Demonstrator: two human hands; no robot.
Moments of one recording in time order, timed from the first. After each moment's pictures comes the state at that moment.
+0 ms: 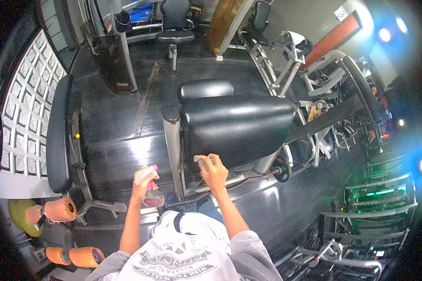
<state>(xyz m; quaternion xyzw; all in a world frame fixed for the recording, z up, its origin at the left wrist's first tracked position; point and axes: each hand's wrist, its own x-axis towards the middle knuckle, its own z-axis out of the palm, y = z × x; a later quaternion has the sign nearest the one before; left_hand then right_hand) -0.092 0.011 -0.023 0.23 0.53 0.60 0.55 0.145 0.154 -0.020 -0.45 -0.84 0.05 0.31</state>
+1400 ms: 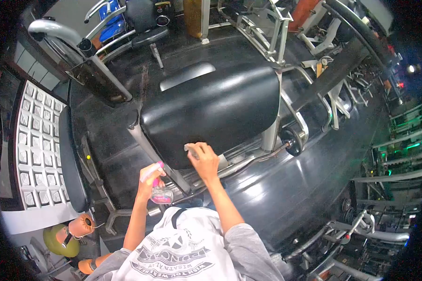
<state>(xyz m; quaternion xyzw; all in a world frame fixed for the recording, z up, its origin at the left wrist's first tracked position) -0.021 0.069 -0.004 0.30 0.55 0.52 0.58 0.180 0.177 -0.028 -0.50 -0.75 0.17 0.39</state>
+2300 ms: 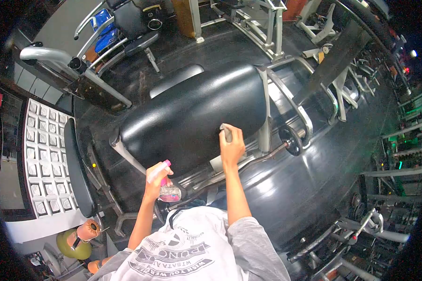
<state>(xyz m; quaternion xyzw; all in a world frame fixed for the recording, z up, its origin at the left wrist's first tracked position) 0.061 0.133 0.023 0.36 0.56 0.50 0.55 0.289 0.274 -0.025 -0.64 -0.57 0.15 0.49</state>
